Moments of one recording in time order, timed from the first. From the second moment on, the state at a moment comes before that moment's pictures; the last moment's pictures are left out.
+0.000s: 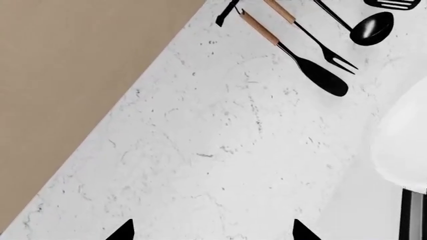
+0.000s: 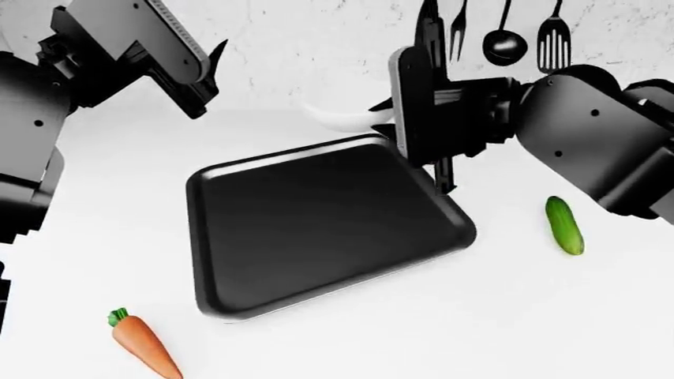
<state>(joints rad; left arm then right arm) -1.25 -0.60 0.53 -0.14 -0.04 -0.37 0.50 1.63 0.65 -1.40 0.33 0.15 -0.17 -0.60</state>
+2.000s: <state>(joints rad) -1.26 -0.63 0.51 -0.12 -0.05 -0.40 0.48 1.40 0.33 -1.41 0.68 -0.15 -0.64 -0.20</state>
